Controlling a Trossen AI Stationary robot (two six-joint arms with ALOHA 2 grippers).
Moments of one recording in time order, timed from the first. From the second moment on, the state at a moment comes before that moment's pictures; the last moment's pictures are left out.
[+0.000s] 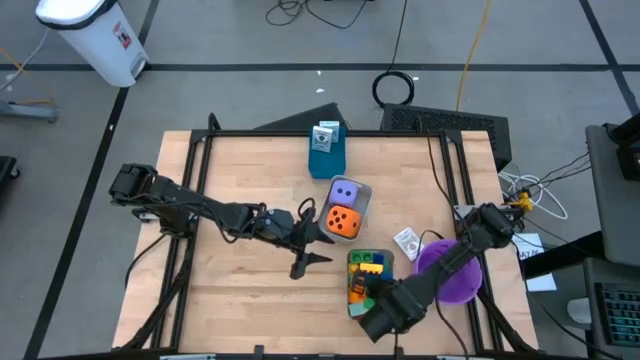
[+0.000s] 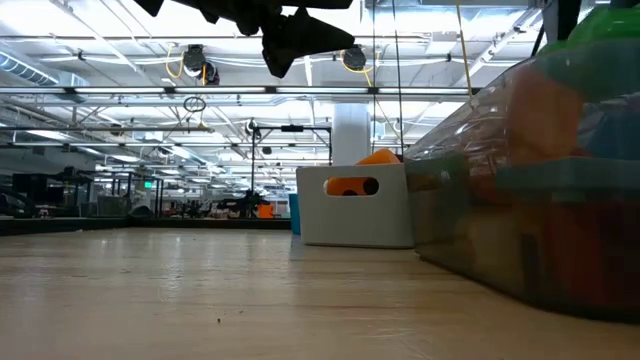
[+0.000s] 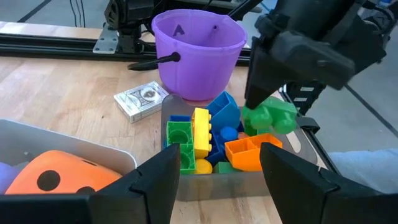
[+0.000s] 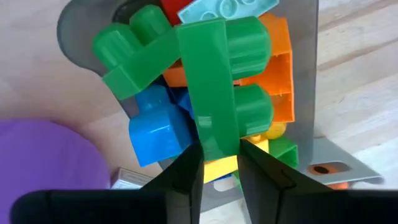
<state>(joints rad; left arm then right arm) -0.22 1.57 0.97 0.24 0.02 -0.15 0.67 1.98 1.78 -1.42 0.29 -0.57</state>
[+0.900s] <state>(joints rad) -0.18 1.56 0.98 0.37 0.00 -0.16 0.43 1.69 1.75 -1.44 0.29 -0.25</state>
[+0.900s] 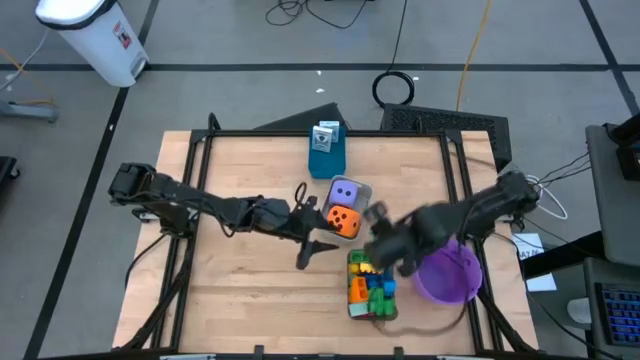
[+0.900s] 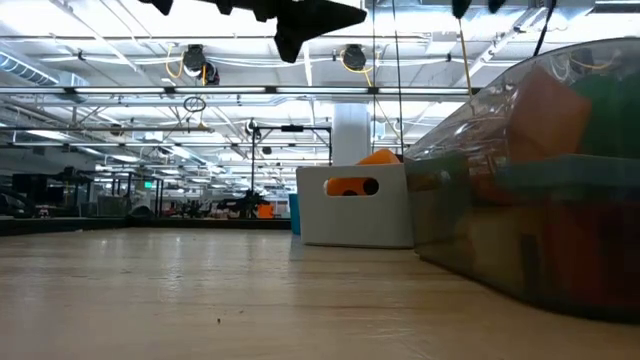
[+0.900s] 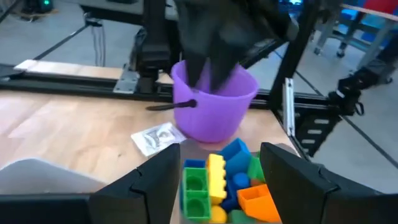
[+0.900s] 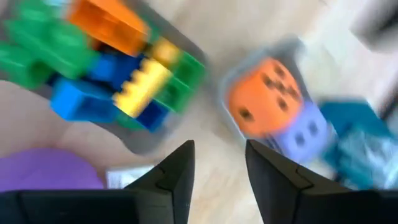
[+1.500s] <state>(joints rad) -0.03 1.57 0.98 0.32 0.00 -0.09 0.14 1.16 1.27 -1.11 0.25 0.12</state>
